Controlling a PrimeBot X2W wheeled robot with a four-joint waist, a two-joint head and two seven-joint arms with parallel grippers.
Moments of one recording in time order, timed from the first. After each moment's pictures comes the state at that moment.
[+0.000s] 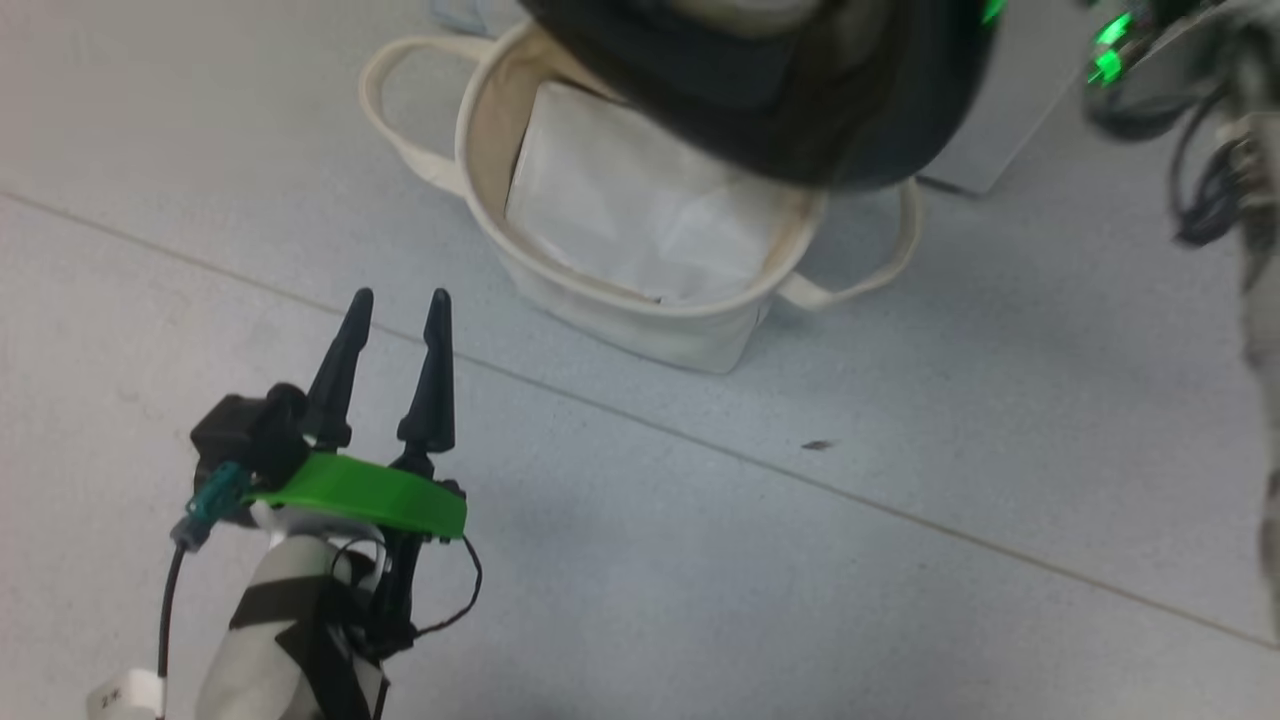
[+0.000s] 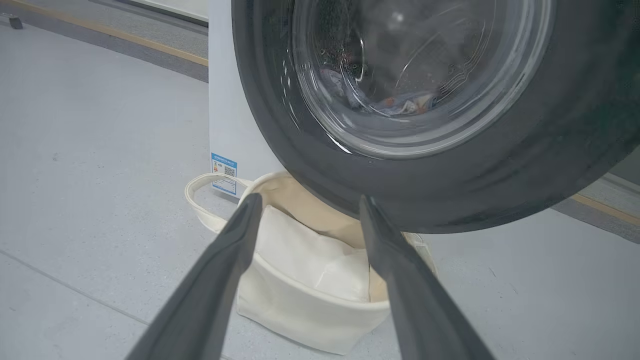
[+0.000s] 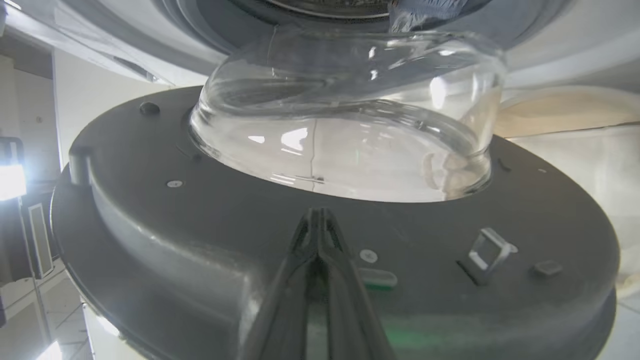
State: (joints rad) left arm -0.46 0.03 -0.12 0.41 -0.34 -0.12 -0.25; right arm -1.25 -0.27 0.20 0.77 1.57 0.13 0.80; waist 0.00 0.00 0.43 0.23
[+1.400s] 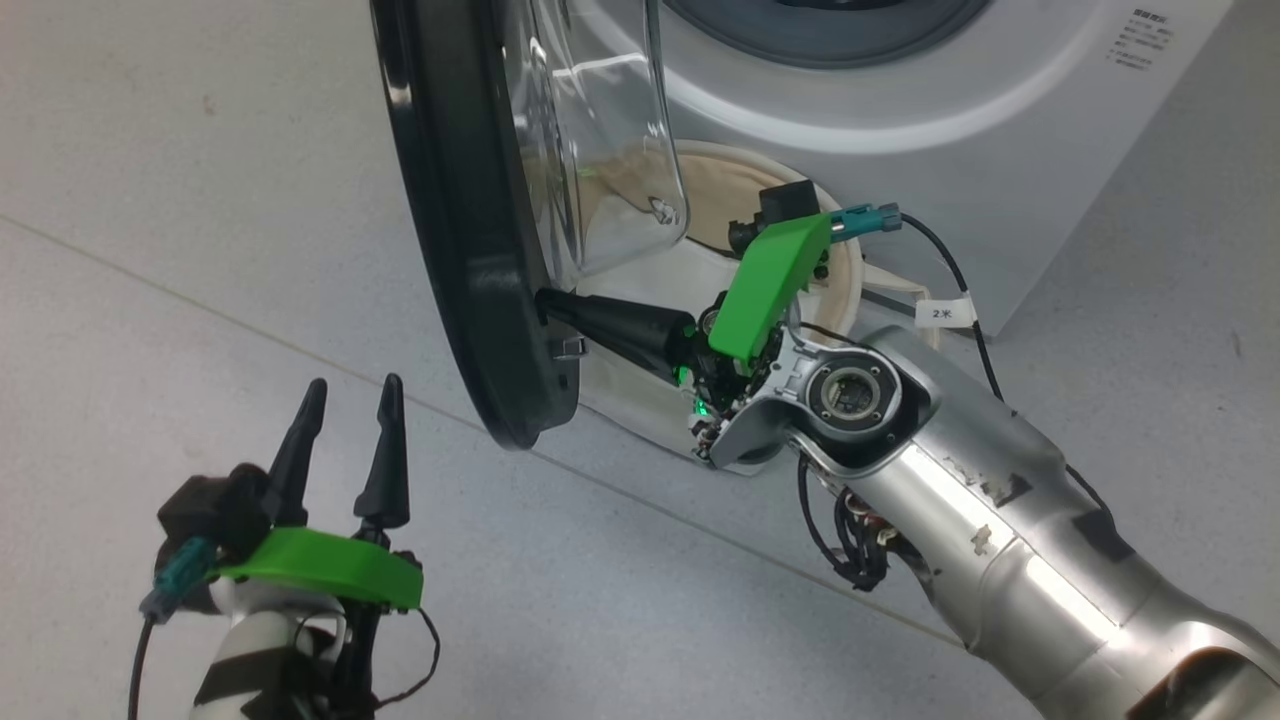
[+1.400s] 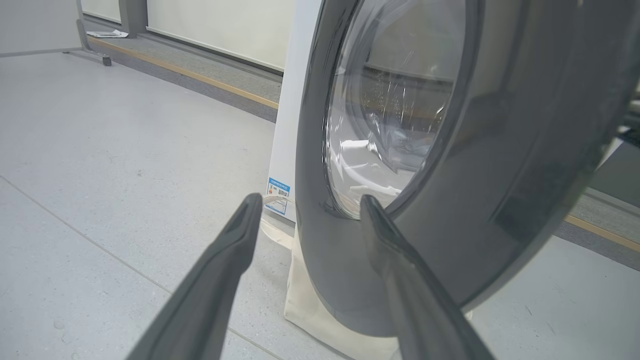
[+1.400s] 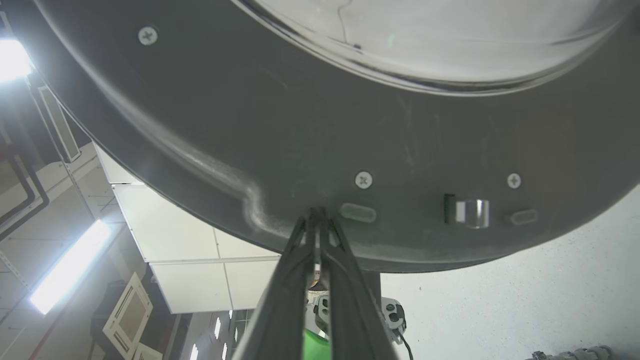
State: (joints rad) left arm -0.35 0.06 -0.06 0.42 -0.33 -0.12 -0.25; right arm -0.91 -0.08 0.77 0.50 1.88 0.13 0.45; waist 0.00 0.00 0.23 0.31
